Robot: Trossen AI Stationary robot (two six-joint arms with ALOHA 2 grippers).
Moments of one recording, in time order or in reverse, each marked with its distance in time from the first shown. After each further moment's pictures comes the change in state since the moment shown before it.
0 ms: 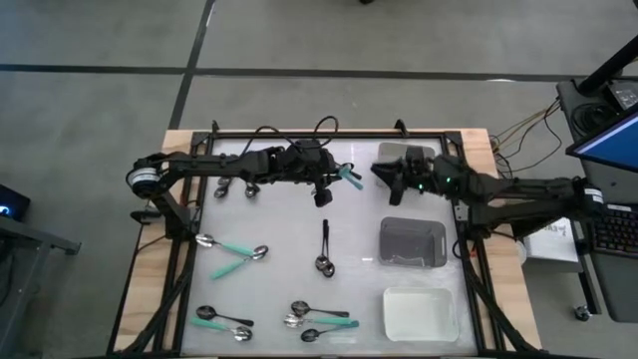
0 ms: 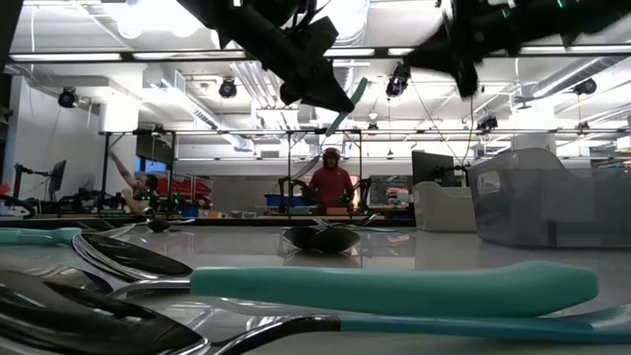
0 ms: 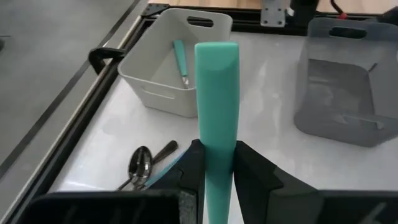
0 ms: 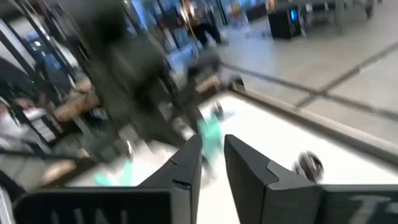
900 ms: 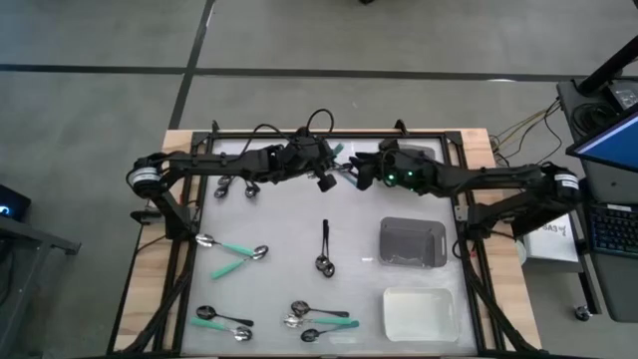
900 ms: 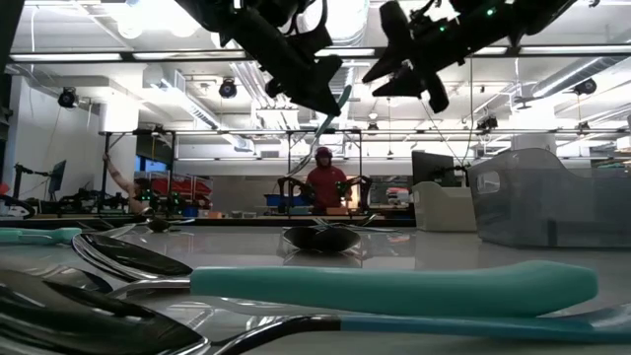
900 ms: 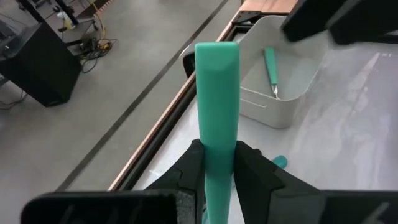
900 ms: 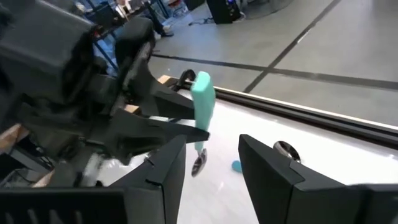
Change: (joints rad) left arm 0.013 0.003 -0.003 0.057 -0.326 -0.003; right arm -0.007 0.343 0.186 -0.011 0.204 0.173
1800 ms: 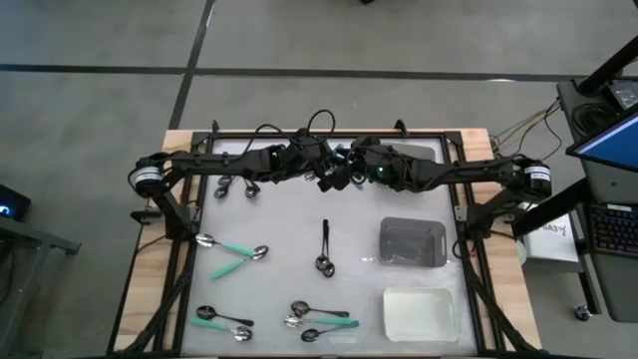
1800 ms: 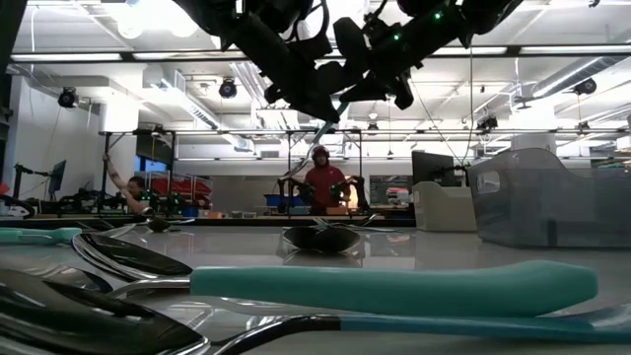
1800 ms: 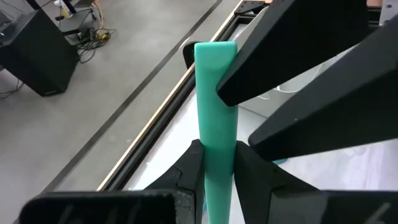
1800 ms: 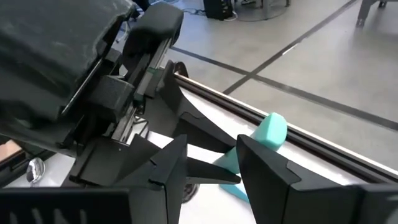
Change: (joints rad) left arm 0.001 0.013 -0.002 -0.016 0.011 -0.026; right arm 0.001 0.229 0.230 -0.067 0.052 -0.184
